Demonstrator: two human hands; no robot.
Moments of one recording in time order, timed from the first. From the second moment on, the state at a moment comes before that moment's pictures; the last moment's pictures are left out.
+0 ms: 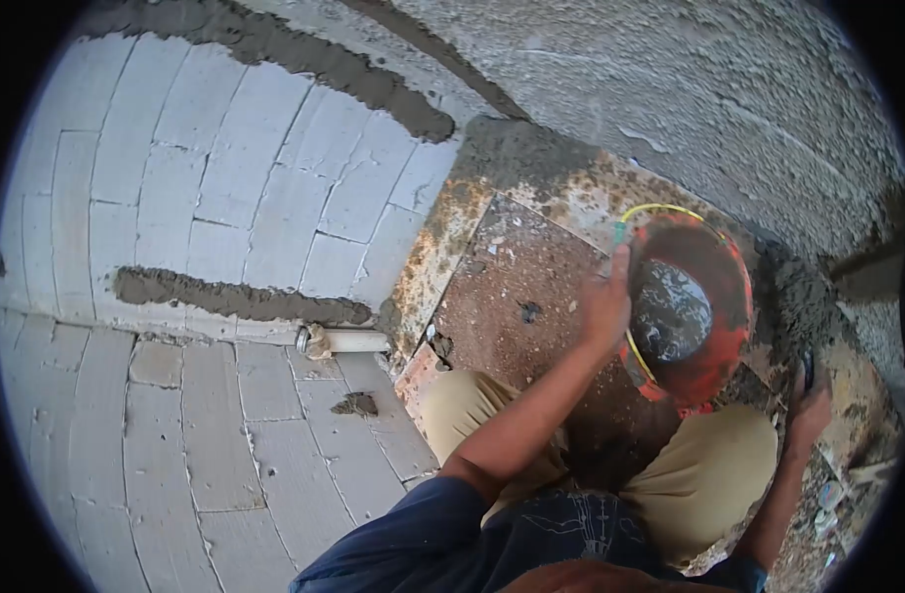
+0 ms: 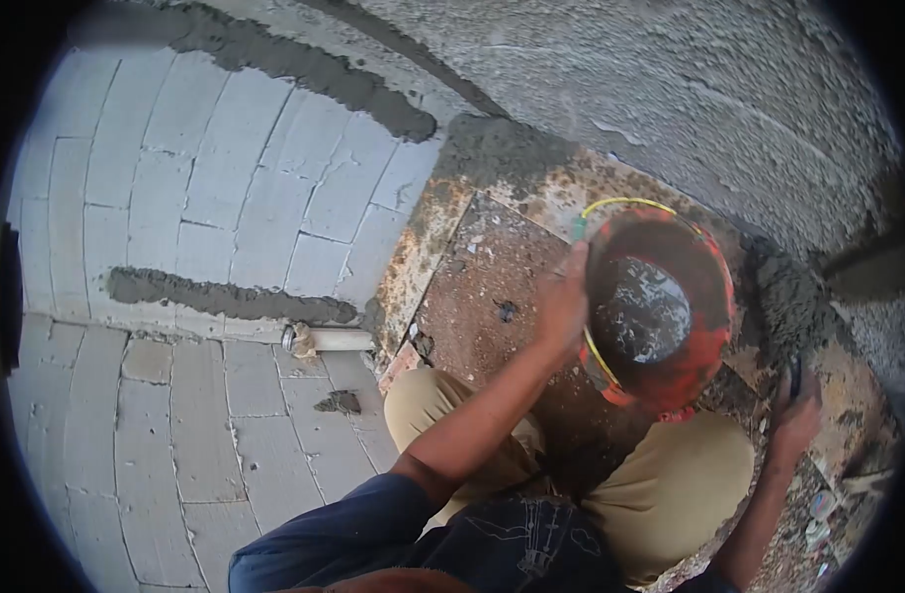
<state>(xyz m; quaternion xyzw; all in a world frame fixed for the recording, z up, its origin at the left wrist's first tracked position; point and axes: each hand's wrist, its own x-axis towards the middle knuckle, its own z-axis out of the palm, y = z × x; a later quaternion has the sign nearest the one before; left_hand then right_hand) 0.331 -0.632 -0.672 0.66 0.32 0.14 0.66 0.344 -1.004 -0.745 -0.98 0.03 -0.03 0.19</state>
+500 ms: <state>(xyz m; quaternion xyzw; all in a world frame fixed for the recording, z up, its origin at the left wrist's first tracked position) 0.320 -0.611 -0.663 0.60 0.33 0.06 0.73 0.314 -1.060 -0.784 -0.92 -0.12 0.29 0.24</state>
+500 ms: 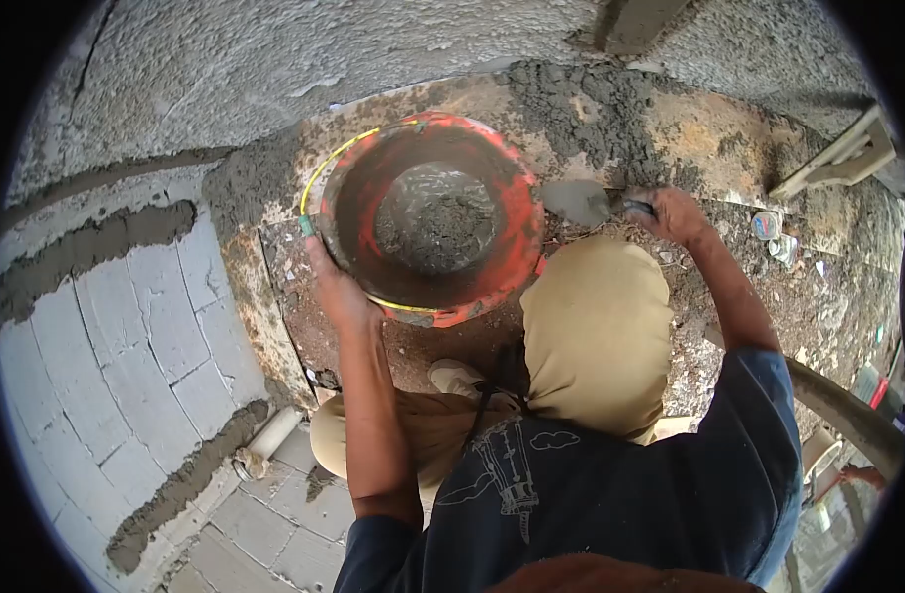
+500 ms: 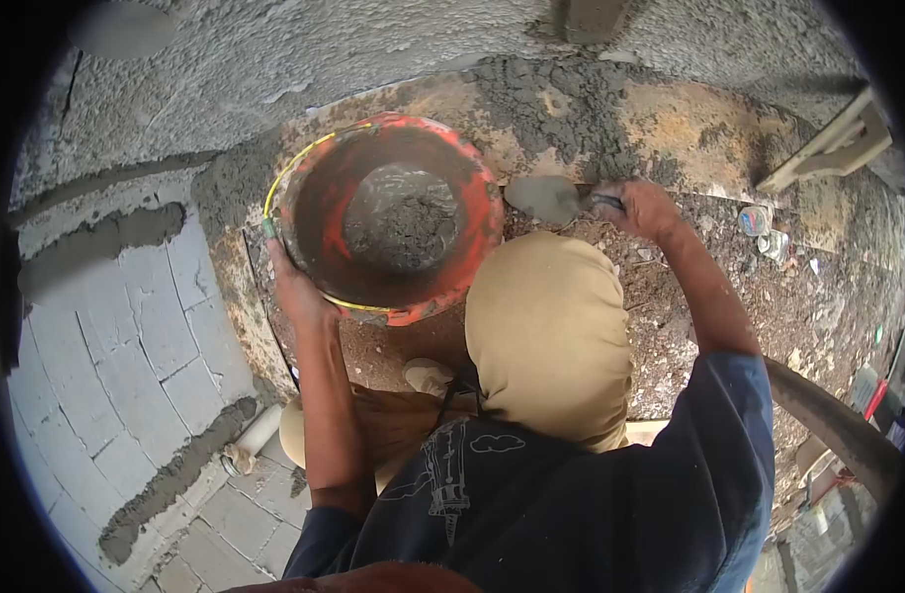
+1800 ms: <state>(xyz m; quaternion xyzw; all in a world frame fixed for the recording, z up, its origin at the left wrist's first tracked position) 0.309 -0.617 -0.664 0.60 0.30 0.04 0.74 0.398 -0.944 -0.853 -0.60 0.16 0.35 0.71</state>
